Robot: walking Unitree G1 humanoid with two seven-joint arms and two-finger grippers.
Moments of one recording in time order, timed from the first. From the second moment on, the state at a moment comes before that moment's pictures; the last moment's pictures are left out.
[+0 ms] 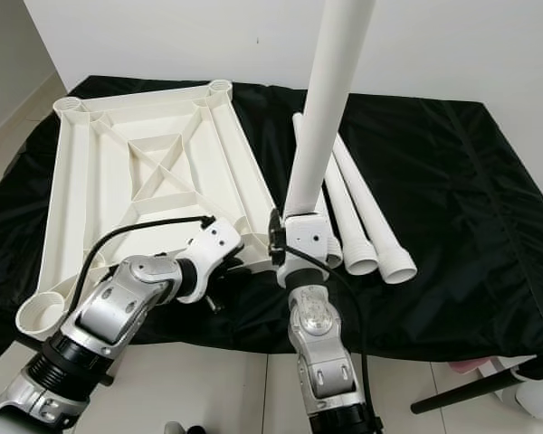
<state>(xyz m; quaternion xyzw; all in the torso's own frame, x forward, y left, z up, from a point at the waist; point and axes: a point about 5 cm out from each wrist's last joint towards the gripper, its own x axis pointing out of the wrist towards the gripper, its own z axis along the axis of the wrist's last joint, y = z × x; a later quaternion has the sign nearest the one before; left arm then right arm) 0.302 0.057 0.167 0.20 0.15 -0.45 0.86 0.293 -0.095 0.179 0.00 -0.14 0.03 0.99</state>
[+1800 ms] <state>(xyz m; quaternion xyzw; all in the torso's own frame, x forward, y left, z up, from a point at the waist) 0.301 0.050 0.187 0.20 0.11 -0.46 0.86 0.315 -0.123 0.195 0.02 -0.14 0.10 0.99</state>
